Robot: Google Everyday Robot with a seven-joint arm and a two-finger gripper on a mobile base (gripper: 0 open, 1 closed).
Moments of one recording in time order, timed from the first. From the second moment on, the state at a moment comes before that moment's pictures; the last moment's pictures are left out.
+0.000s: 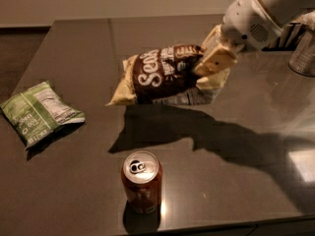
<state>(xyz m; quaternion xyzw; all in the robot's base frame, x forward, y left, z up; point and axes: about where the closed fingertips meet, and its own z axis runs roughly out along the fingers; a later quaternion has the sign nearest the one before) 0.508 -0.092 0.978 -0.63 0.71 0.18 0.27</state>
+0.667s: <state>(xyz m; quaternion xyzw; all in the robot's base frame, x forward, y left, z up) 0.444 -0.079 0.945 -0.62 0.73 0.15 0.25</state>
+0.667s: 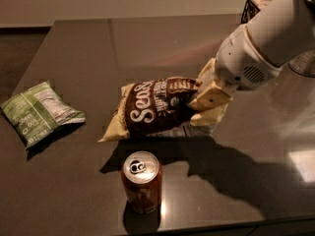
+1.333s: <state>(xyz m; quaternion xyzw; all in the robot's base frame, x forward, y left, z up) 0.416 -0.072 0.927 -0.64 0.72 0.14 0.24</state>
